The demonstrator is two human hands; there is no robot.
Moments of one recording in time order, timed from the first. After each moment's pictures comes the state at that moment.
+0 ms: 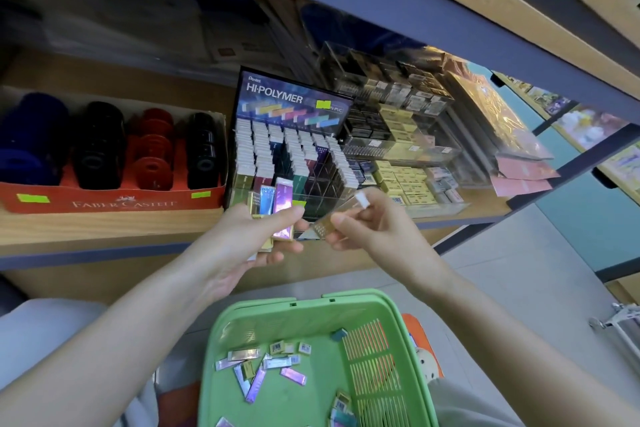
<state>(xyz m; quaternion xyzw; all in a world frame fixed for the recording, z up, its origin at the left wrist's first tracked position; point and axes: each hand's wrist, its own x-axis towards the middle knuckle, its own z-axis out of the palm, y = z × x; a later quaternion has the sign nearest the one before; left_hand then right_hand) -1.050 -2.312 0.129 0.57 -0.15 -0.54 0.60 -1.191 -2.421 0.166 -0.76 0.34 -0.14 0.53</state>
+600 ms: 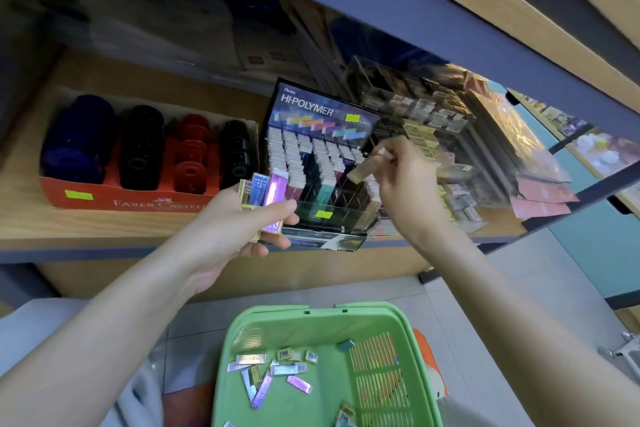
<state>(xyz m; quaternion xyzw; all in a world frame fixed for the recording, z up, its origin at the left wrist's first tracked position) -1.013 -2.288 0.131 0.59 -0.19 -0.48 0.62 -1.137 -2.466 0.171 -0.91 0.32 -0.25 0.11</state>
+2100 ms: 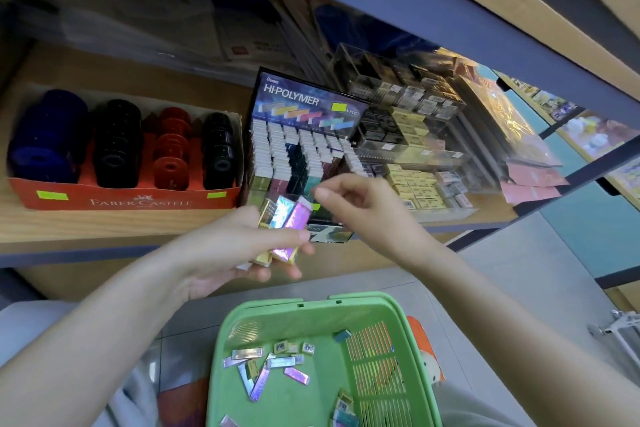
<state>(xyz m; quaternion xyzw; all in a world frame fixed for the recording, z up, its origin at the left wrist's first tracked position) -1.025 -2.293 0.133 0.56 -0.26 -0.60 0.51 -1.147 -2.420 0.173 -0.87 0.31 -0.09 0.37</state>
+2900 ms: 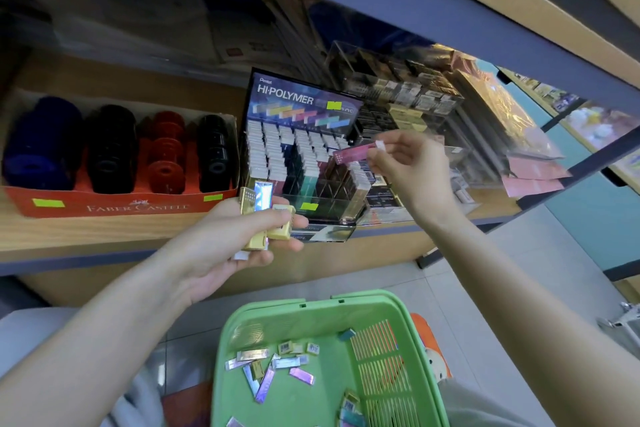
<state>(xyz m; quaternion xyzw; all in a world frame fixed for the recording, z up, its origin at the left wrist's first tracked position) -1.030 -2.293 0.140 0.53 -0.15 -0.57 0.61 -1.154 -2.470 0.186 -0.81 0.37 -0.31 0.33</state>
